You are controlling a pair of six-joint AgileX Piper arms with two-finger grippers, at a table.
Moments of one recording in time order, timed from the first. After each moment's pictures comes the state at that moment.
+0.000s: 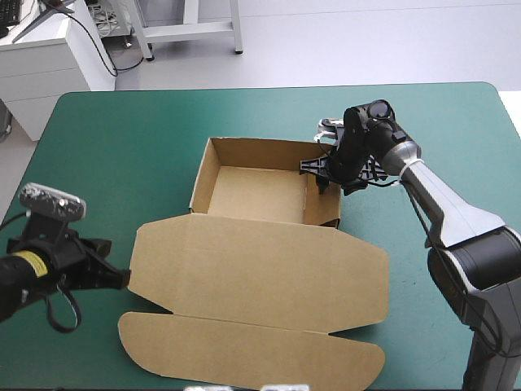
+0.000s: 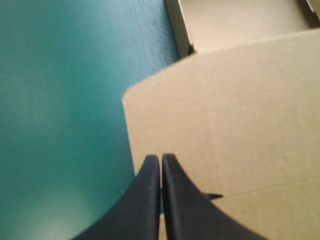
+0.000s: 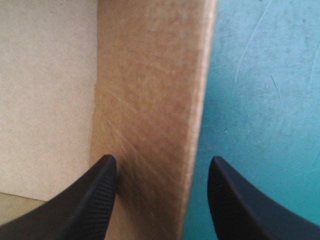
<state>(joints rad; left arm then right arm) -0.29 0.79 -1.08 -0.02 1.19 0.06 0.36 1.94 -1.77 0.10 1.22 0.34</state>
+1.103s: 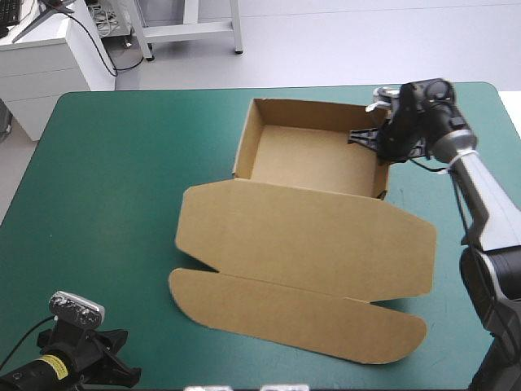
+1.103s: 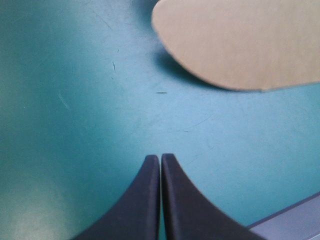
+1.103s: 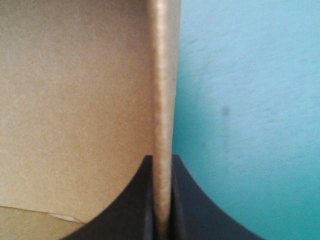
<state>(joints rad) -0.29 0.33 -0.48 -0.13 1.10 0.10 0.14 1.84 -1.82 0.00 1.24 0.32</state>
